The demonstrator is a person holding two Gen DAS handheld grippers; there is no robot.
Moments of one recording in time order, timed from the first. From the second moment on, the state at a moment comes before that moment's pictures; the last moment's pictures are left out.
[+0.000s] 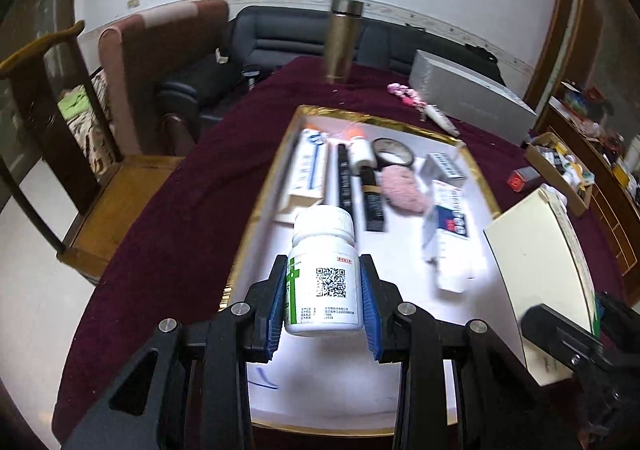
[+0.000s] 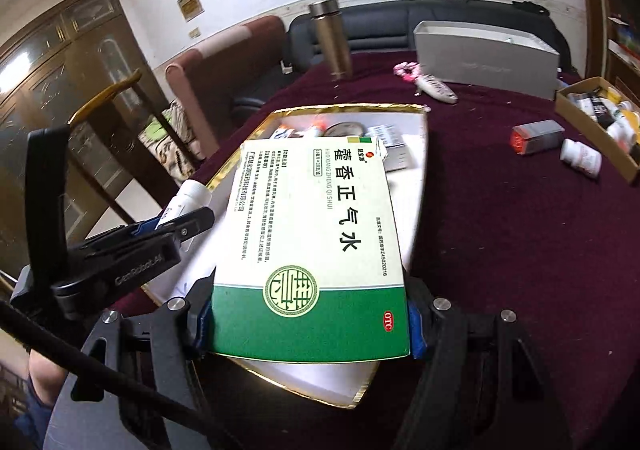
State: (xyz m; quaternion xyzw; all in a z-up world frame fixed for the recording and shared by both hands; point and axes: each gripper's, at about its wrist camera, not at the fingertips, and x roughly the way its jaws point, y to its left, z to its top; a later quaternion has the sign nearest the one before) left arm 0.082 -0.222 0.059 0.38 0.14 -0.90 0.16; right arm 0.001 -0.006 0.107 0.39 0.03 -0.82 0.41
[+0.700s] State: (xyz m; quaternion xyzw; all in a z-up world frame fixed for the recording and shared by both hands) left arm 0.079 -0.244 0.034 0.42 0.14 -0.89 0.11; right arm 0.010 -0.062 0.062 0.45 0.07 -0.78 0.42
